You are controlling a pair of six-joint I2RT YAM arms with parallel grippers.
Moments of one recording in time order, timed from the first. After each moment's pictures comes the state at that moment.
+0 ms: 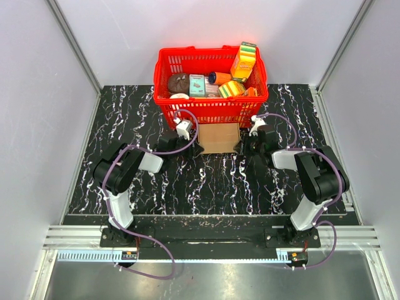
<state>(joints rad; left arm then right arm) -0.48 1.88 0.74 0.73 0.36 -0.35 0.30 1.72 0.73 0.40 -0.28 0.35</state>
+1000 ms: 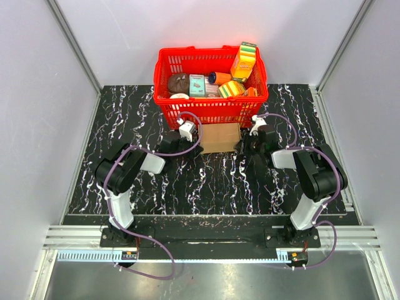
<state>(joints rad) -0.51 1.89 0.74 0.74 0.30 -0.26 0.29 1.75 0.73 0.45 -0.28 0.35</state>
